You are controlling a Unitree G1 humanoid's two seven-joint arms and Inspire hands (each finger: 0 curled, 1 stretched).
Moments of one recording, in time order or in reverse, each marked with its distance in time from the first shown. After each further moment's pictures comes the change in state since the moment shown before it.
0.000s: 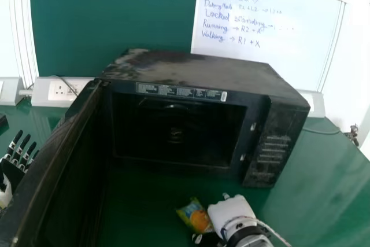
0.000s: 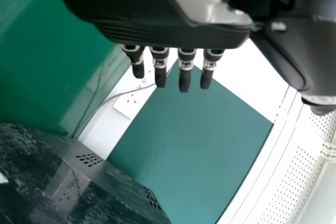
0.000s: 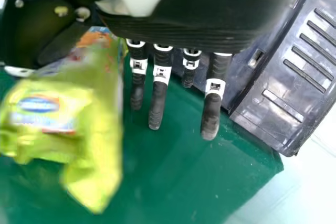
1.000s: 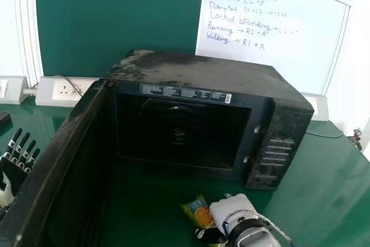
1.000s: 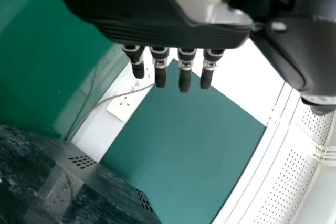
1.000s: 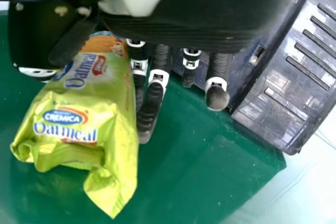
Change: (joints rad) left arm -0.001 -0.003 -0.002 -0.021 -0.002 0.001 0.018; right arm -0.062 0.016 -0.037 0.020 0.072 -0.015 0.120
